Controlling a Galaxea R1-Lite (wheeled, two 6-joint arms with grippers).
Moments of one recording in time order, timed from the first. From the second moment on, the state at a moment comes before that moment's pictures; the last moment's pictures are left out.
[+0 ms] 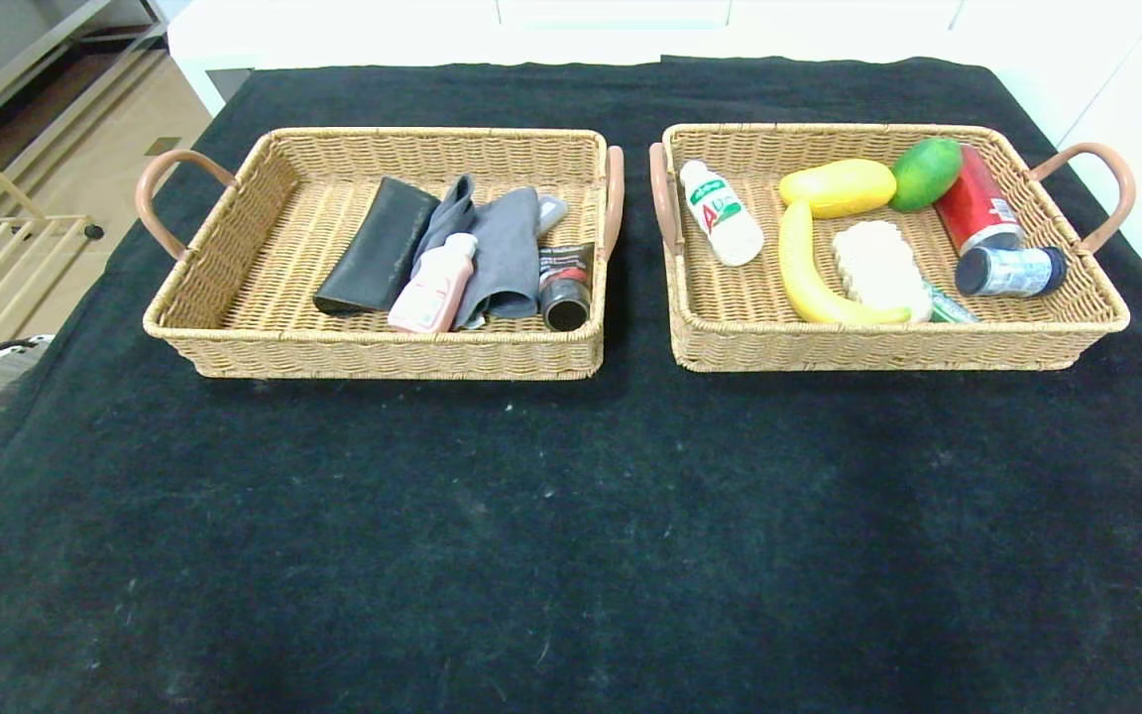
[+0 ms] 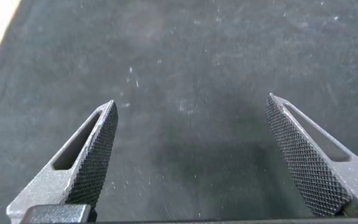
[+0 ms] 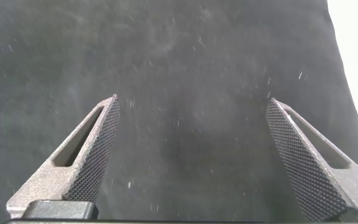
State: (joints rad) left arm 0.00 0.00 0.00 -0.08 -0.01 0.03; right arm -0.01 0.00 -0.08 0.14 -0.05 -0.12
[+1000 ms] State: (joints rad) left arm 0.00 0.00 0.00 -0.08 0.00 0.00; right arm -0.01 0.00 -0.08 0.21 -0.03 -0.02
